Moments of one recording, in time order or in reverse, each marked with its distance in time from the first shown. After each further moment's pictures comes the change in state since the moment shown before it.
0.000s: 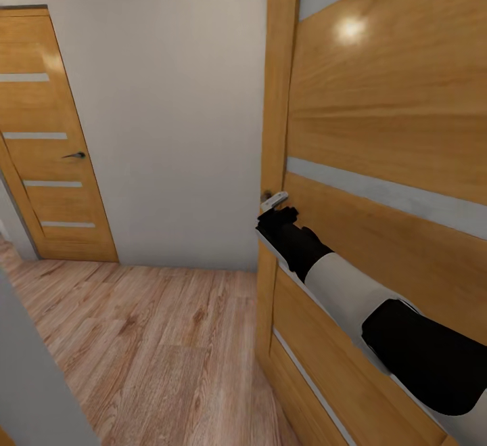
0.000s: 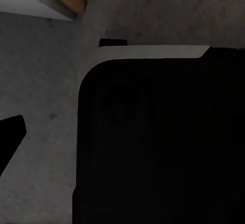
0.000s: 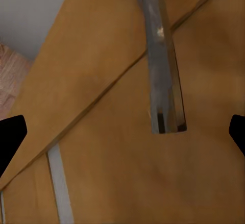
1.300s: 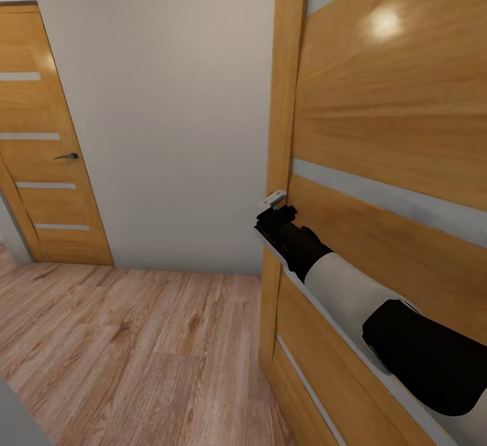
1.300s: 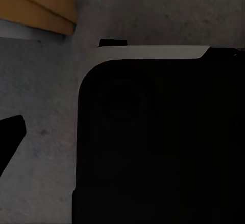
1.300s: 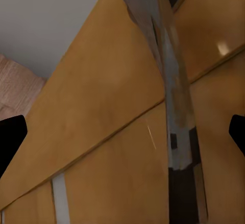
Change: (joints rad) left arm 0.000 0.000 0.000 0.000 0.000 -0.001 0.000; right arm 0.000 0.000 0.007 -0.021 -0.005 -0.002 0.000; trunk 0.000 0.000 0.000
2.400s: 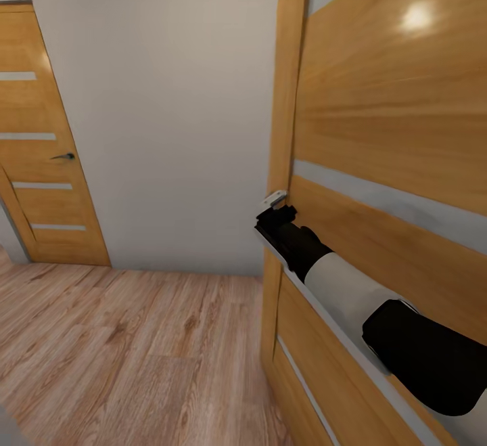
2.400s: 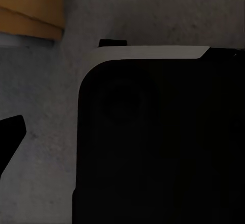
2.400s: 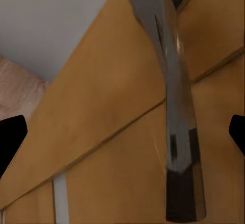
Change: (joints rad) left arm 0.000 0.000 0.000 0.000 0.001 0.000 0.000; right arm 0.000 0.000 0.000 0.000 -0.001 0.002 -0.001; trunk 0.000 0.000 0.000
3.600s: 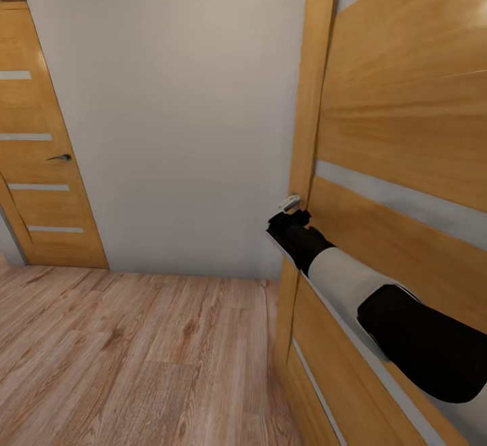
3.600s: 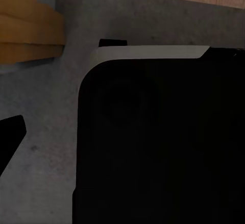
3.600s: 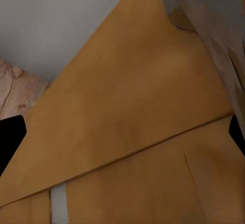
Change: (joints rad) left arm 0.000 0.000 0.000 0.000 -0.001 0.000 0.000; right arm -0.054 0.000 -0.037 0.245 0.058 -0.111 -0.005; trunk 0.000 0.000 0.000
